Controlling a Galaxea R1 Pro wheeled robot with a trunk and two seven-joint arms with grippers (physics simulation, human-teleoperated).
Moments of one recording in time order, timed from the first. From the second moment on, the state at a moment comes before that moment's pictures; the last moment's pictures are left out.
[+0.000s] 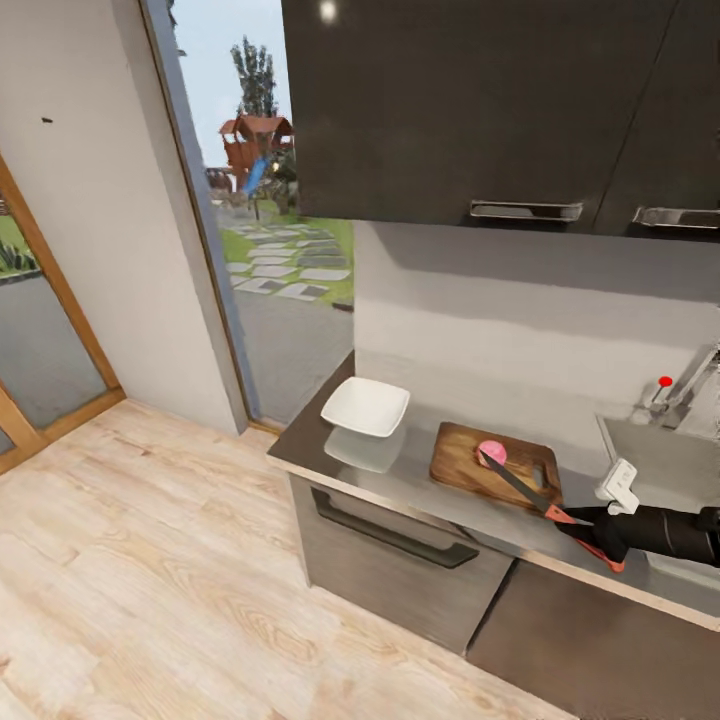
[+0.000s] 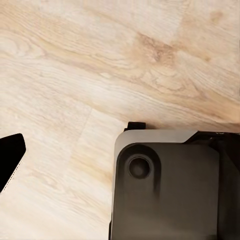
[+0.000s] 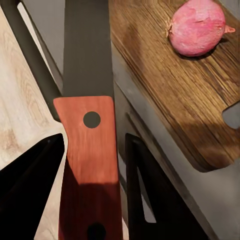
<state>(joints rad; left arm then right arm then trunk) -0.21 -0.03 -0.13 0.03 0.12 -0.39 0.17 -0.41 -0.35 -0.43 -1.56 0.56 0.48 1.40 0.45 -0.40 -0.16</state>
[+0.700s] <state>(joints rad) -0.21 -0.03 -0.13 0.03 0.12 -0.39 0.17 -0.41 -0.35 -0.43 -1.56 0.56 0.48 1.40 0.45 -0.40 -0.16</state>
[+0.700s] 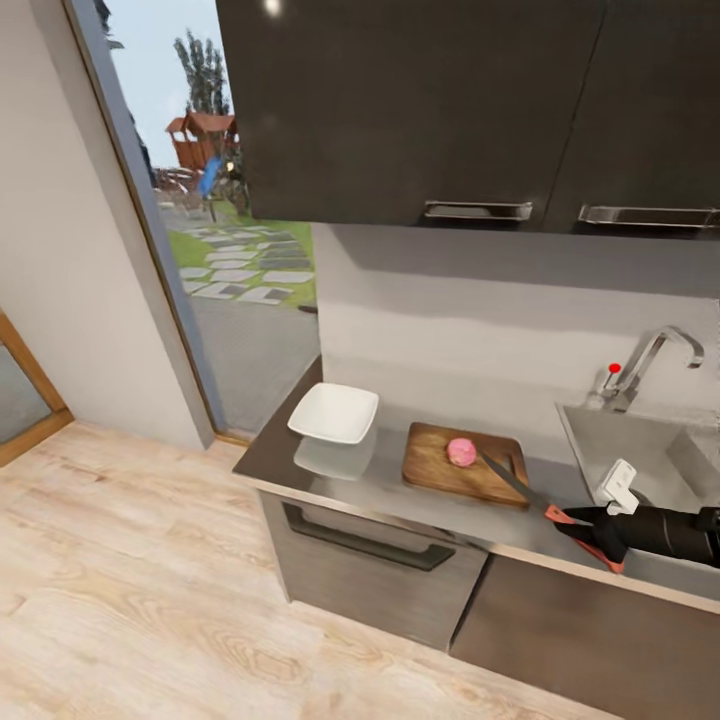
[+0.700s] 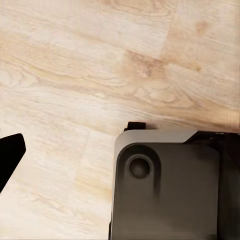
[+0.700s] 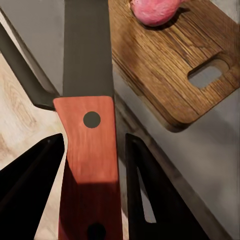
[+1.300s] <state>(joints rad) -0.21 -0.03 -0.13 0.03 0.12 -0.39 0.17 -0.41 -0.35 -0.43 -1.56 0.56 0.48 1.40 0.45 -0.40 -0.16</state>
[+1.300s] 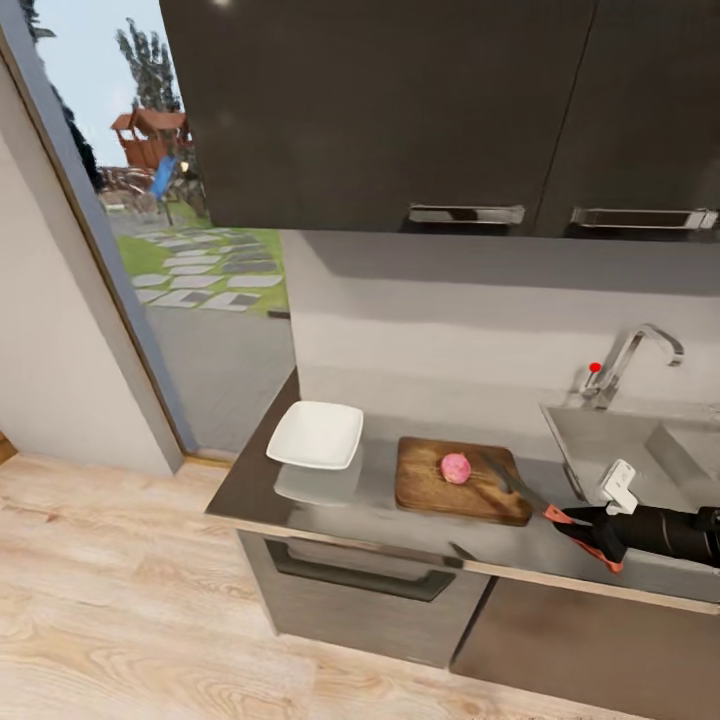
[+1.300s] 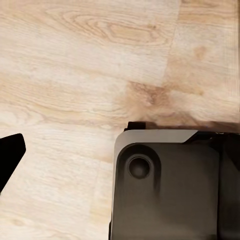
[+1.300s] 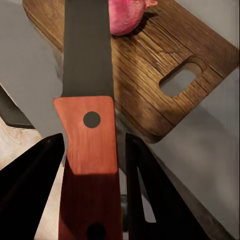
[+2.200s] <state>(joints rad) -0.21 -0.03 -0.13 0.03 0.12 -0.39 0.17 -0.41 -0.35 -0.43 -1.56 0.56 0.48 1.40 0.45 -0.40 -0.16</state>
